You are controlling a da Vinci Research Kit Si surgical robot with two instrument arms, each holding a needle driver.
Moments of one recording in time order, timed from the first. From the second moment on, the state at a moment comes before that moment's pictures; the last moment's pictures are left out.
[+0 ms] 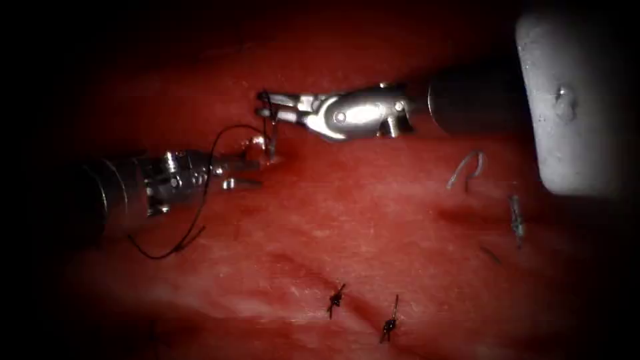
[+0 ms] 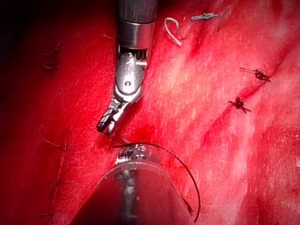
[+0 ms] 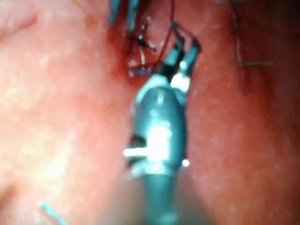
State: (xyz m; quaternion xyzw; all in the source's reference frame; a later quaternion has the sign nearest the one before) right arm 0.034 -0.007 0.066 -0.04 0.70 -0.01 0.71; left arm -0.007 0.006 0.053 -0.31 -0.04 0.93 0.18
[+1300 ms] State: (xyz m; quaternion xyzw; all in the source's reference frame) right arm 0.035 -0.007 0.065 0.03 0.67 -0.01 0.74; left arm -0.008 0.003 0.059 -0.32 -0.04 0.93 0.17
